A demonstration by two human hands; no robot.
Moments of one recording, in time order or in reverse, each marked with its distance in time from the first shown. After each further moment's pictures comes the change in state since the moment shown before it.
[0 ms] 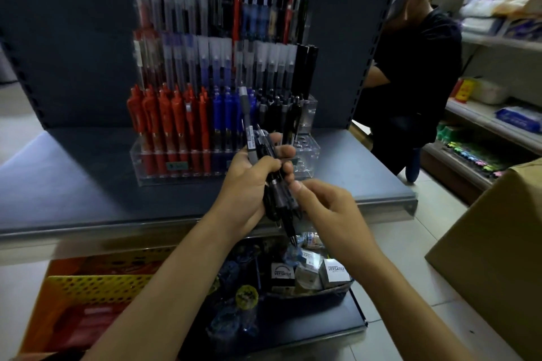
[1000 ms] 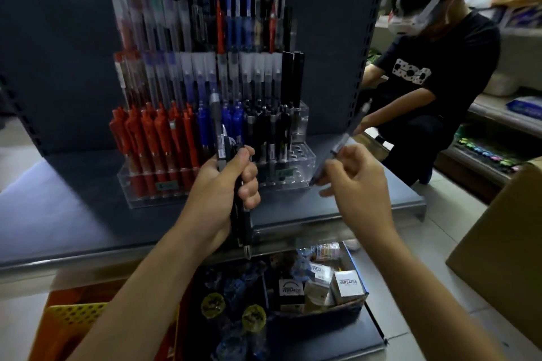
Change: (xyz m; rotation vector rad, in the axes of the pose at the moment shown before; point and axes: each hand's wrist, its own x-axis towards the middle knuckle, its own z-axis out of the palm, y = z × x) left_hand 0.003 0.018 -0.014 0.183 0.073 -0.004; right_hand 0.046 0.012 -0.031 0.068 0.415 -0.044
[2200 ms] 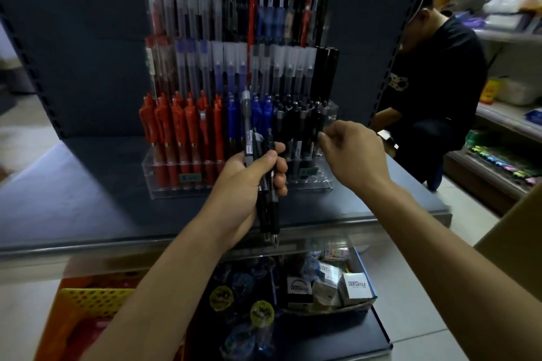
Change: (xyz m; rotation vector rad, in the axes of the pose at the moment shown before) left_hand 0.009 -0.002 -0.015 -0.007 -0.019 -0.052; right_hand 0.056 -0.011 0.036 -0.723 -0.126 -0.217
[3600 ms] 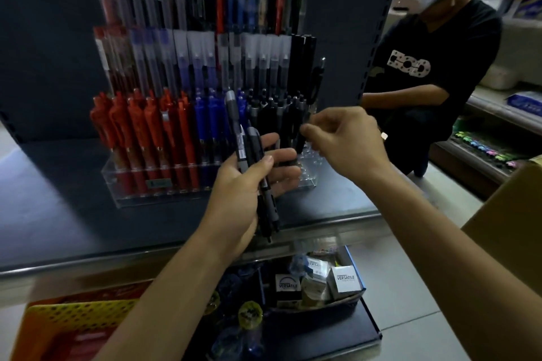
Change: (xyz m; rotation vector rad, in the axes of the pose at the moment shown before) left_hand 0.009 -0.020 0.023 -0.045 -0.002 0.084; right_hand 0.011 0.012 -0.012 0.286 0.002 0.082
